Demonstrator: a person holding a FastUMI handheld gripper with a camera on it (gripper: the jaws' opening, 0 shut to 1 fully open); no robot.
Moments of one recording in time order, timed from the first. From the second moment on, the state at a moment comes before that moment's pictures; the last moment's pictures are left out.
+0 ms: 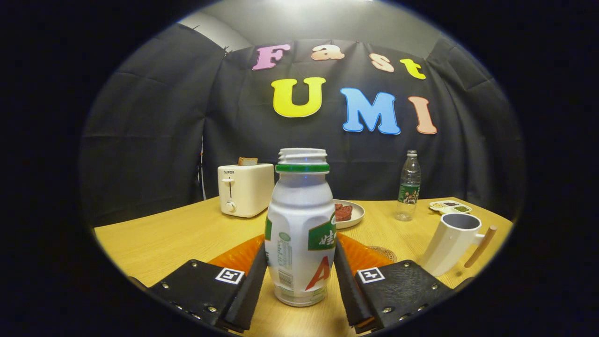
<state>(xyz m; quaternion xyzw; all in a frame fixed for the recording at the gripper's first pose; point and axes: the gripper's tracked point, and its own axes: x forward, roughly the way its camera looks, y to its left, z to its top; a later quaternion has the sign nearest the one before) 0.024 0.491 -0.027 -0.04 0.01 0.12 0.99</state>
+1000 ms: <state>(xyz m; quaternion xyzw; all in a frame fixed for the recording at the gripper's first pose) 0.025 0.465 0.001 0.14 0.02 0.12 0.98</state>
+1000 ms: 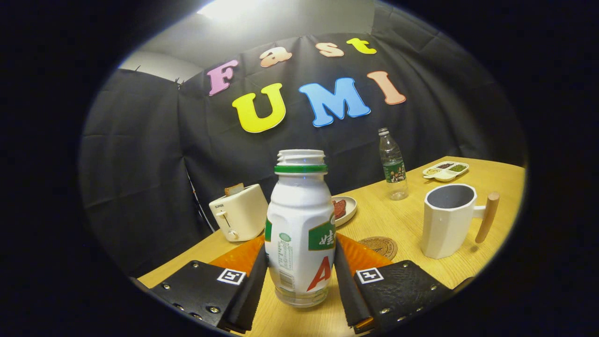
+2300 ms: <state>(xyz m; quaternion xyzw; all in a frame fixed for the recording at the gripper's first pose) 0.036 0.422 0.013 0.48 0.01 0.14 0.87</state>
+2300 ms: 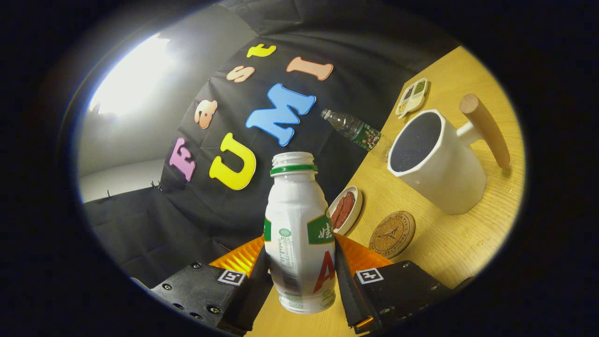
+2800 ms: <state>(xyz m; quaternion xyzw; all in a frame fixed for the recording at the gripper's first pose) 0.038 0.418 0.020 0.56 -0.01 0.14 0.82</state>
